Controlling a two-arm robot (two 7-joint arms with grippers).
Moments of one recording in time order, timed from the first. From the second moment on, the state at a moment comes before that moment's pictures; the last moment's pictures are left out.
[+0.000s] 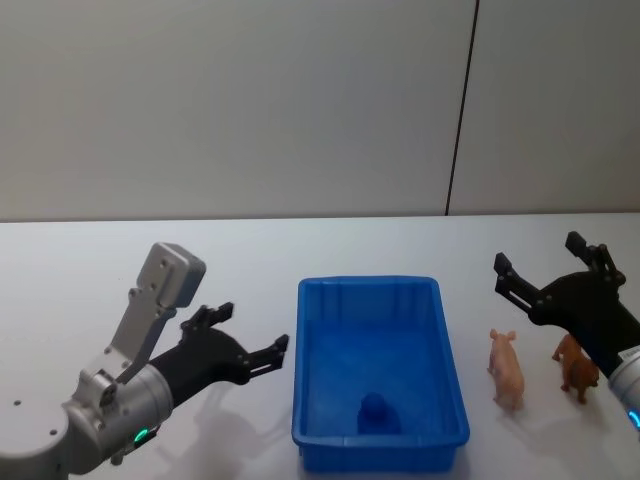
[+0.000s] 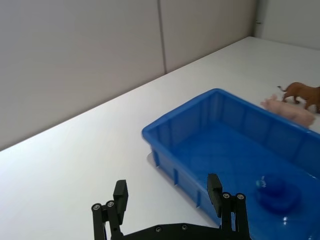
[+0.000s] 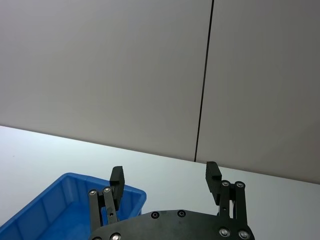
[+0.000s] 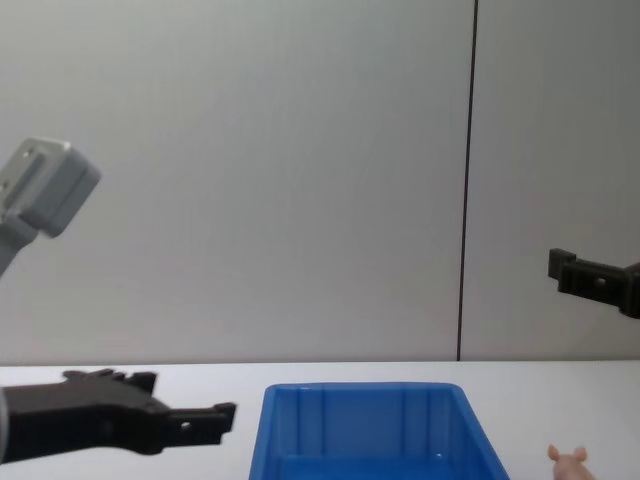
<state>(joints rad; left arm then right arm) -0.16 0.55 0.37 -1.63 -0.43 0.26 -0.26 -0.01 0.34 -0.23 -1.77 0.29 0.03 0.07</state>
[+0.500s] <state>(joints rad) -0.07 0.58 0.35 -1.70 -0.49 0.28 0.00 -0.10 0.38 -0.20 -1.84 0.32 0.04 0.00</state>
